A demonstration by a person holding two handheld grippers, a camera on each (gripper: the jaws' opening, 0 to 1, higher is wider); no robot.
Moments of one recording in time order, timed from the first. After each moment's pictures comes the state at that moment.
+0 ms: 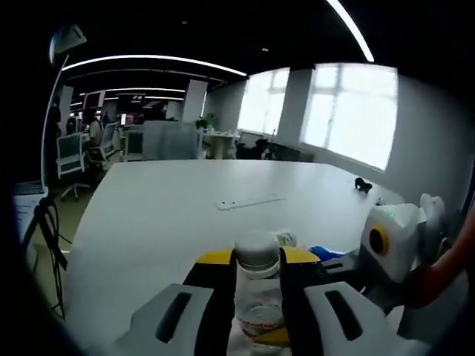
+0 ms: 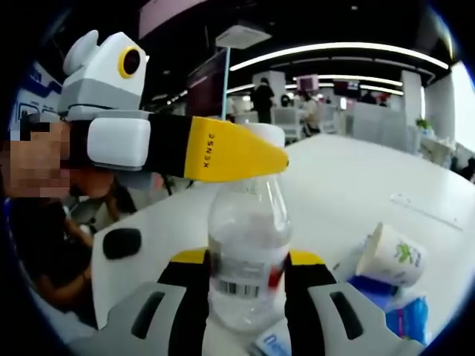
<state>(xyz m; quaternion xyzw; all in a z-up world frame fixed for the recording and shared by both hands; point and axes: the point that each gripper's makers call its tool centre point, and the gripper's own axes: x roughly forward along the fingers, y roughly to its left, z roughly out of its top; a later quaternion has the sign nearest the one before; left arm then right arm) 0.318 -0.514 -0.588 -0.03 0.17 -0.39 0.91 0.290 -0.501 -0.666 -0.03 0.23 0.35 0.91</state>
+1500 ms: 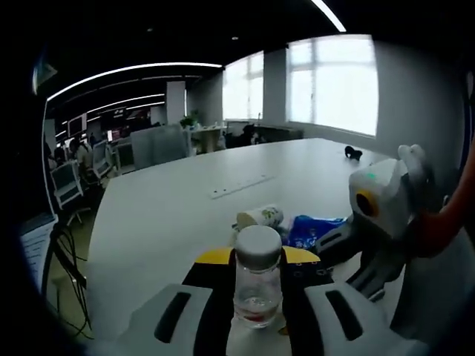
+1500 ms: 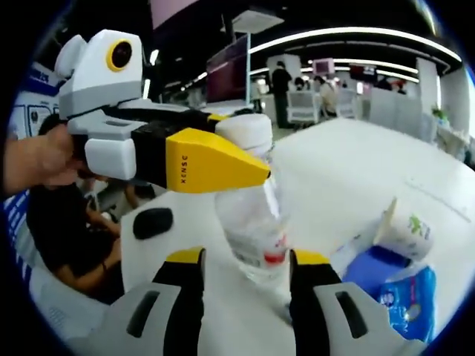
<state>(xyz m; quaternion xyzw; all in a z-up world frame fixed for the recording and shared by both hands) 0.272 -0.504 -0.592 0.07 0.18 -0.40 0.90 0.239 -0.495 -0.669 -0.02 0.28 0.40 0.87</state>
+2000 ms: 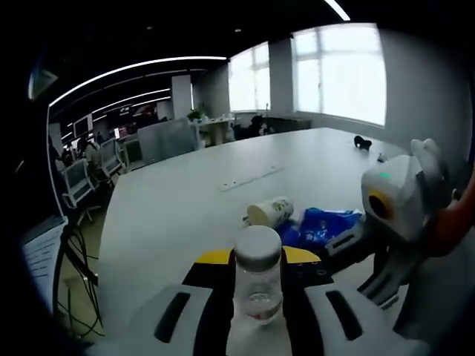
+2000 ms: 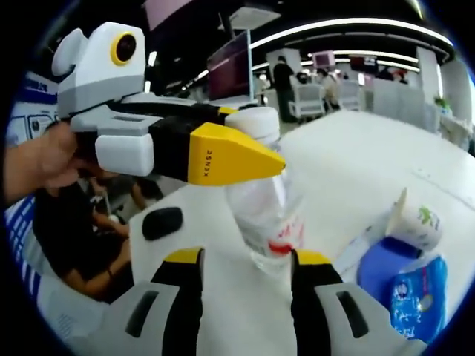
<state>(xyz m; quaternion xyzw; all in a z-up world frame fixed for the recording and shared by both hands) 0.276 -0.493 -0.593 0.09 0.20 -0.37 0.90 0.226 -0.484 -0.671 -0.01 0.30 0.41 0.86</state>
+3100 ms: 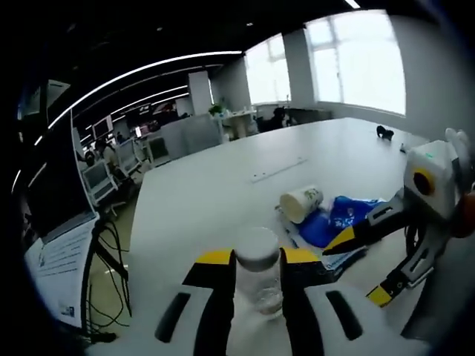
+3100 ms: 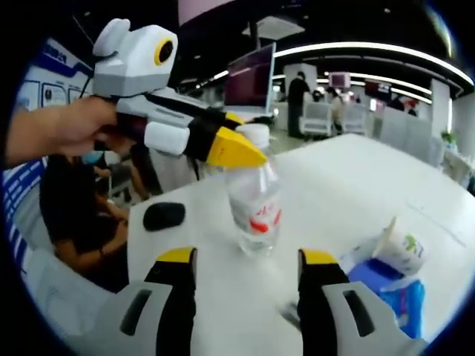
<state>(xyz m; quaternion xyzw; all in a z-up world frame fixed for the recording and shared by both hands) 0.289 -0.445 -0.589 0.13 0.21 -0.29 0.93 0.222 -0.494 -0.652 -0.07 0.24 0.42 0.87</state>
